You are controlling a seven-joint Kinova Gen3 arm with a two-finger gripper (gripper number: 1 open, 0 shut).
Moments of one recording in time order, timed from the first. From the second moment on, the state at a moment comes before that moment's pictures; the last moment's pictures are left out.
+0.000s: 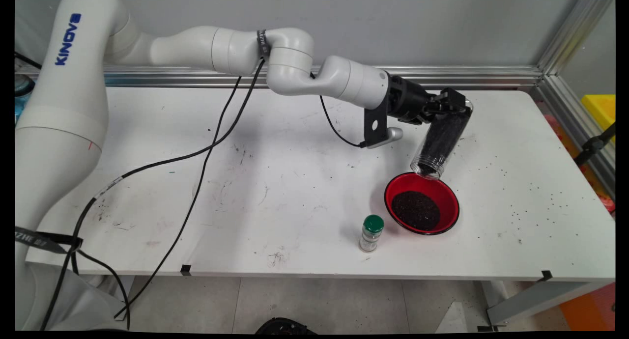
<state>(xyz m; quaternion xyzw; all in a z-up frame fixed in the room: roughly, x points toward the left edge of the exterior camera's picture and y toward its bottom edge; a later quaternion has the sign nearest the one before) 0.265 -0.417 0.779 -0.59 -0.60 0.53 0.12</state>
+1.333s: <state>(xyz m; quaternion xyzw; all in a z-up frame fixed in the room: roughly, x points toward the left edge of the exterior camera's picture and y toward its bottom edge) 0.252 -0.412 0.775 -0.62 -0.55 0.55 0.10</state>
